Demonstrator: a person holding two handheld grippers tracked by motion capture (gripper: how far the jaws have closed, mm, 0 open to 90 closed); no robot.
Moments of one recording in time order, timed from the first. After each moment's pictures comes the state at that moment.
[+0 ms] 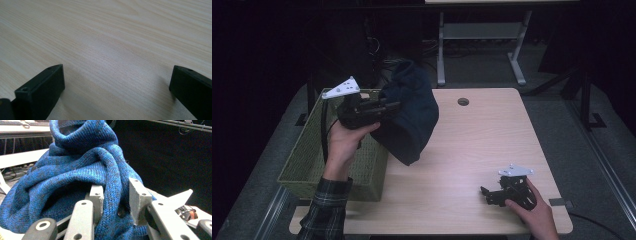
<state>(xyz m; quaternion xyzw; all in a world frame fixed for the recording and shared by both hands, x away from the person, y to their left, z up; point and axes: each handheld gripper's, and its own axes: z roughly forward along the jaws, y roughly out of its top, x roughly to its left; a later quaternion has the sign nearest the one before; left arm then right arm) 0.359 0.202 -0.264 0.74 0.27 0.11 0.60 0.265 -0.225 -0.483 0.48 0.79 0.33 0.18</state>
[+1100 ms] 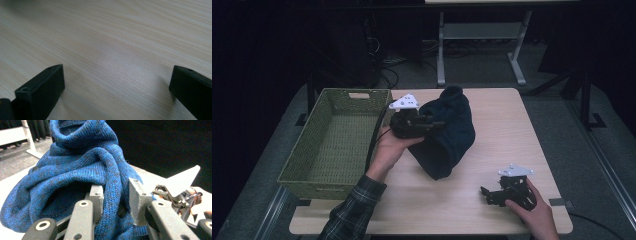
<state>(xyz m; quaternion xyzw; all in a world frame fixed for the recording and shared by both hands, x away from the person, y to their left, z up) 0.376 0.097 -0.322 0.81 0.22 0.06 0.54 0.265 -0.225 -0.483 0.48 0.79 0.33 0.18</state>
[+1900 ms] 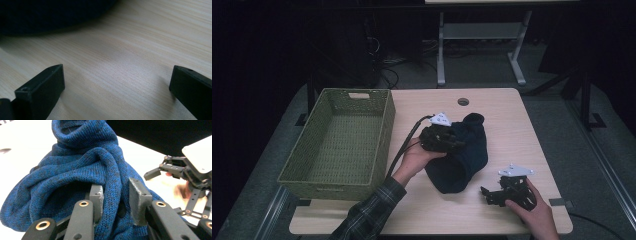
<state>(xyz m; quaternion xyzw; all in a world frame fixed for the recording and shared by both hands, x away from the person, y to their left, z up) 0.392 0.031 -0.393 0.86 0.21 0.01 0.47 0.265 -0.225 -0.483 0.48 0.79 0.33 0.18</state>
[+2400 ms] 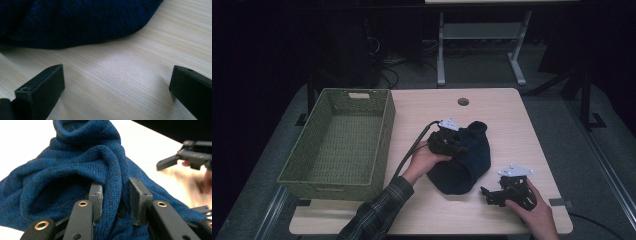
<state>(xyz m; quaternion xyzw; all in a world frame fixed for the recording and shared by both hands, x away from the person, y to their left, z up) 0.406 0.009 -0.433 0.88 0.22 -0.02 0.43 0.265 -0.225 -0.483 0.48 0.79 0.33 0.18</state>
